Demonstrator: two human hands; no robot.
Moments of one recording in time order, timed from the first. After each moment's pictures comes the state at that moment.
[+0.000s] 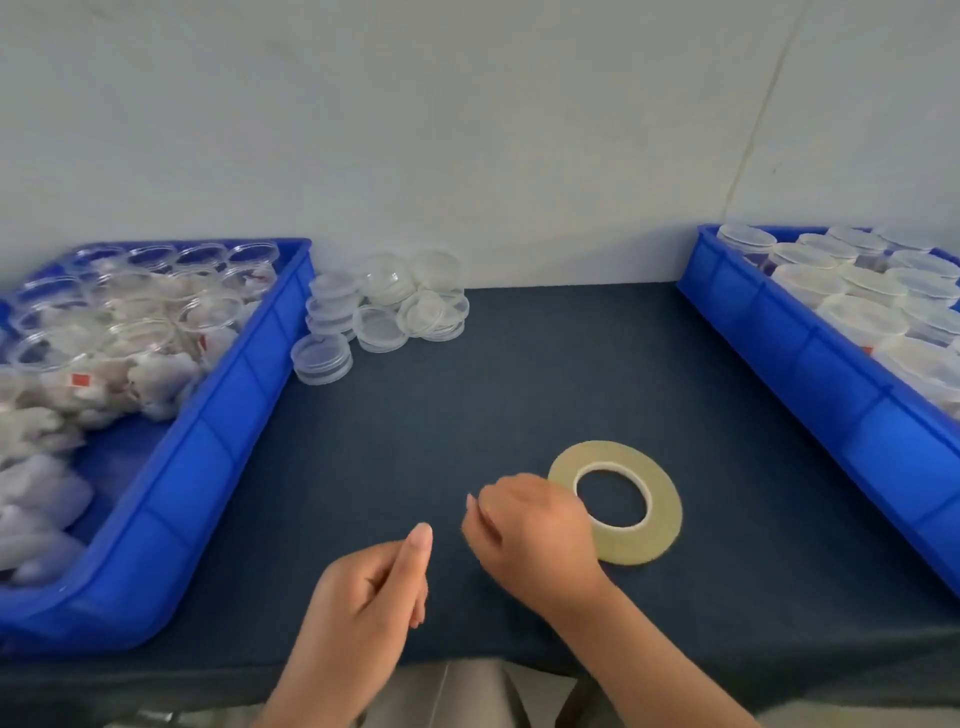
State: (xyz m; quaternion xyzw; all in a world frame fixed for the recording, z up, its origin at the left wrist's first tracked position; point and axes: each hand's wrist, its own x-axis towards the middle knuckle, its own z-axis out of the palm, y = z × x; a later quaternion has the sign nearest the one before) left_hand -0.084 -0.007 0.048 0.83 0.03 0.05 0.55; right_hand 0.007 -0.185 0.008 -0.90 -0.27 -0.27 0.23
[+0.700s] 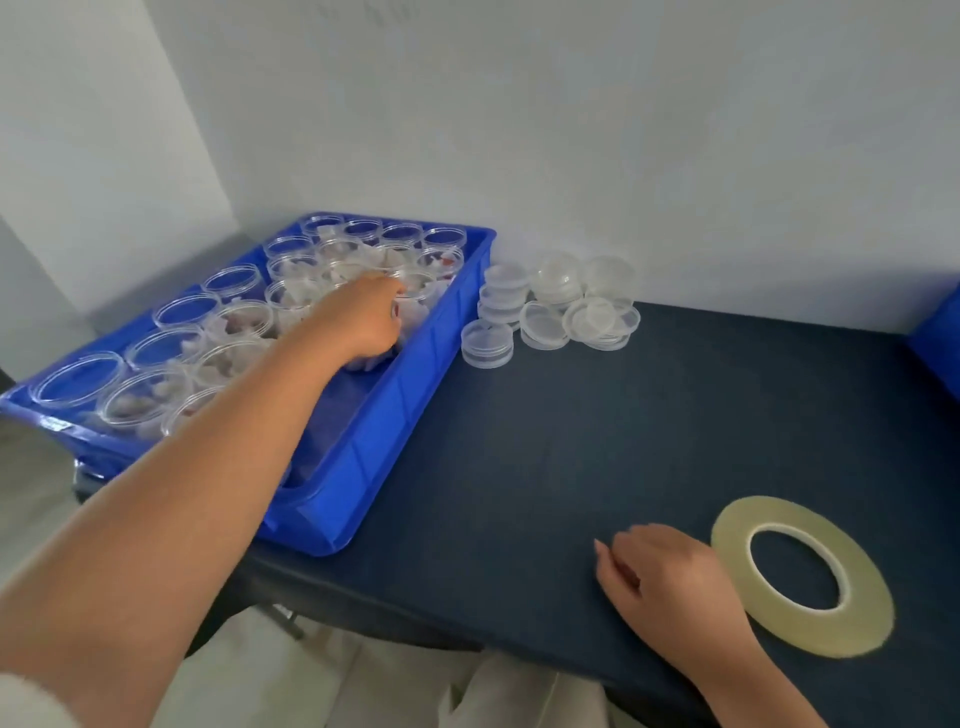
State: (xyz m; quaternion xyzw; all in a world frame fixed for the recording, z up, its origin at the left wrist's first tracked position) left_hand 0.098 0.242 0.138 0.99 0.15 0.05 0.07; right_hand 0.015 -0.170 -0.022 -0.88 -0.35 -0.22 0.22
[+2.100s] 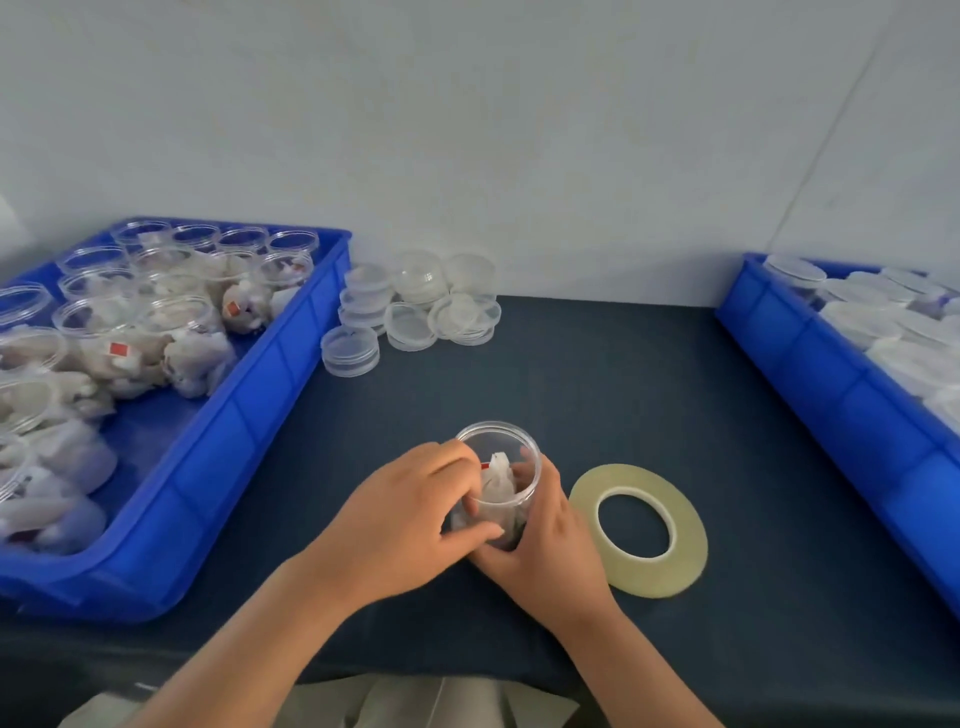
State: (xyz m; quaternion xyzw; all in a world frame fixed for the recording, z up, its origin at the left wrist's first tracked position) left_hand -0.002 0.018 0.050 0.93 -0.24 0.17 0.20; right_hand 0.010 -0.176 -0.006 -0.88 -0.18 -0.11 0.42
